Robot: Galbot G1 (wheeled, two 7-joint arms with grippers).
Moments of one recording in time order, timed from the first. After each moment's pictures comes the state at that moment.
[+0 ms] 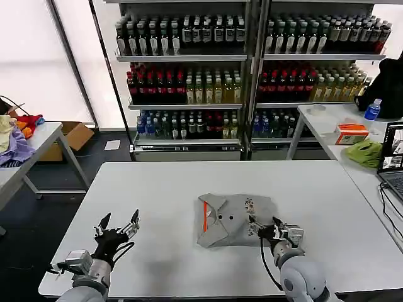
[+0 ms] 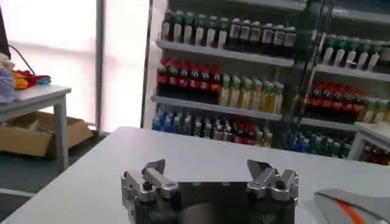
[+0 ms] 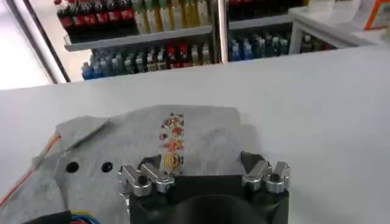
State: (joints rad) left arm 1.49 -1.29 -0.57 -2.15 -0.45 0.36 -0.17; right arm -1.19 1.12 0.26 1.97 0.74 -0.57 0.46
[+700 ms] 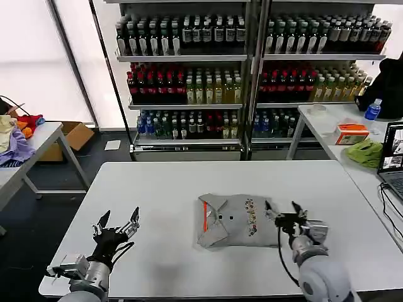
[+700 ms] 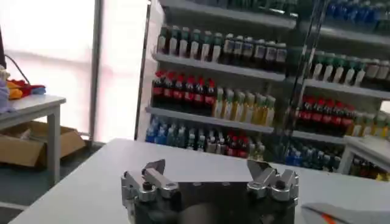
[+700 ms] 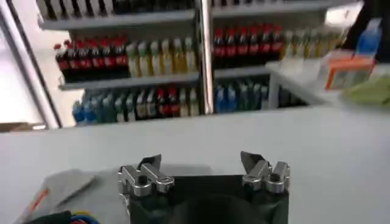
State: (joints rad) left arm 1.52 -1.32 -0.58 -2.21 -0.44 0.33 -0.14; right arm -1.27 1.08 0.41 2.15 0.63 -0.54 0.45
